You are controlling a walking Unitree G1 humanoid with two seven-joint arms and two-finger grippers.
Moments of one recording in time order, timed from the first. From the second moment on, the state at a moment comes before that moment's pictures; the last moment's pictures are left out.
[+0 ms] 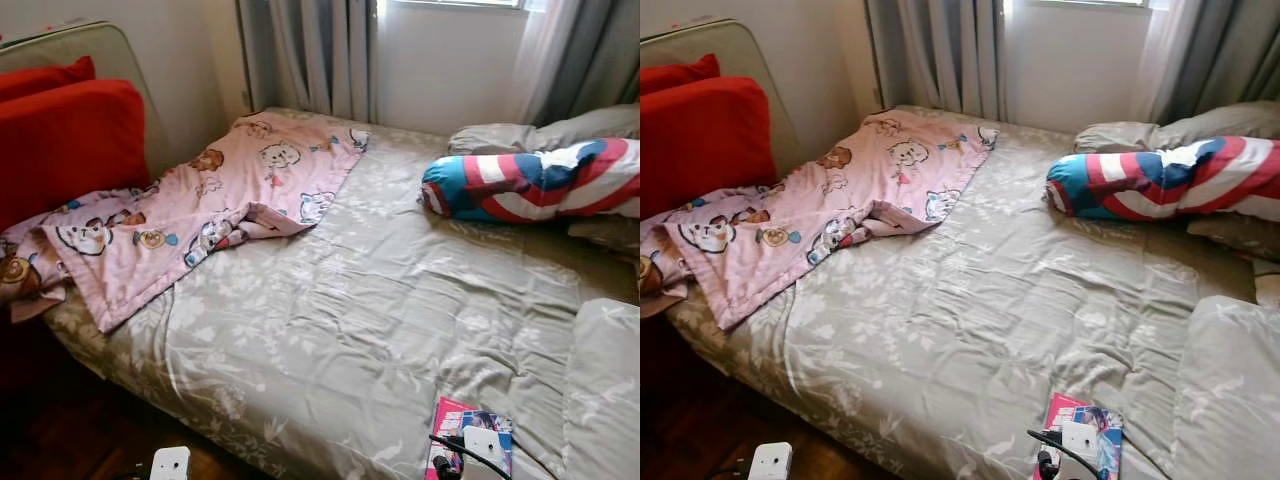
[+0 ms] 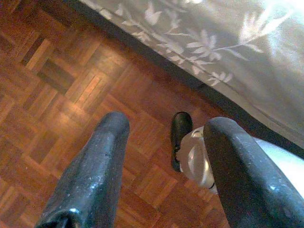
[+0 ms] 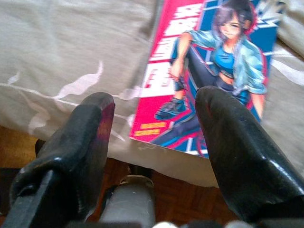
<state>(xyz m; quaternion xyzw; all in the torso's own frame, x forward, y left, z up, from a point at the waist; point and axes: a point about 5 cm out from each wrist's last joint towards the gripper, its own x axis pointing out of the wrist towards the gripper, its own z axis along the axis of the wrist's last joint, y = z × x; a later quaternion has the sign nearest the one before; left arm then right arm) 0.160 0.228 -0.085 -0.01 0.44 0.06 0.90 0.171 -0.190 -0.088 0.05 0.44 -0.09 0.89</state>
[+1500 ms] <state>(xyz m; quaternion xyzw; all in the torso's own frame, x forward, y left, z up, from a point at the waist) 0.163 0.227 -0.083 0.00 0.44 0.05 0.90 0.170 -0.183 -0.089 0.06 0.44 -0.08 0.89</state>
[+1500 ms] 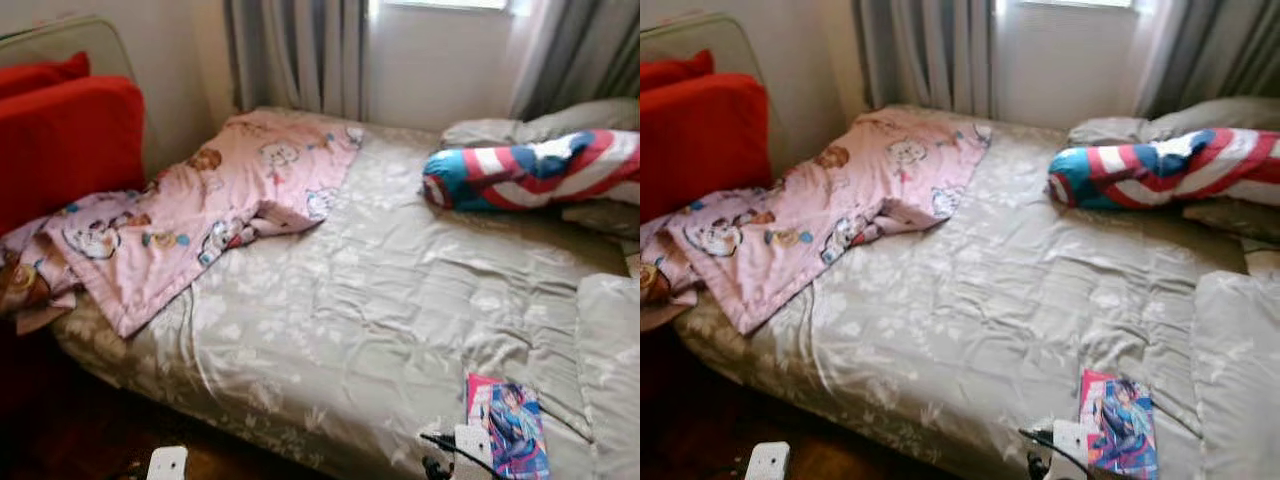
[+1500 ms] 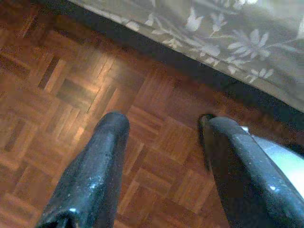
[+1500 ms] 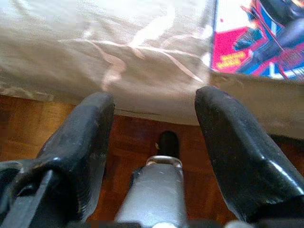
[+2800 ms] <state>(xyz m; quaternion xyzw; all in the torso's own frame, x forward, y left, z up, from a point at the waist) 0.160 0.224 -0.085 -0.01 0.44 0.05 0.90 0.170 -0.190 -0.089 0.06 0.44 -0.09 0.89</state>
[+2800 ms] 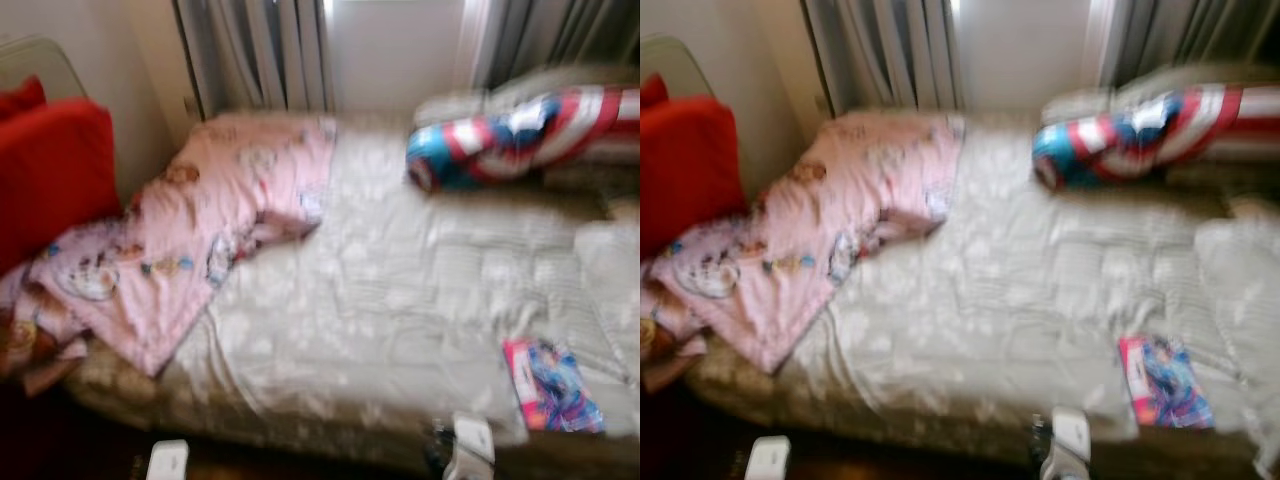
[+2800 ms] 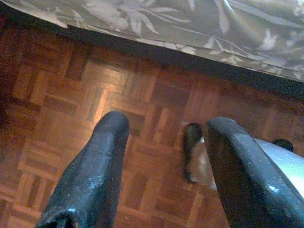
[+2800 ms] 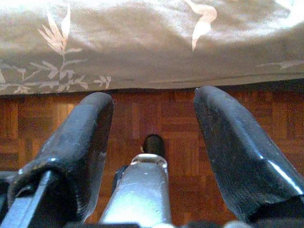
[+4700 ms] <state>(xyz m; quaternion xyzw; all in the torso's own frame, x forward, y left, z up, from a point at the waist) 0.170 0.224 -0.081 -0.01 0.43 0.04 0.90 0.171 -0.182 -0.089 0.06 0.45 -0.07 0.89</state>
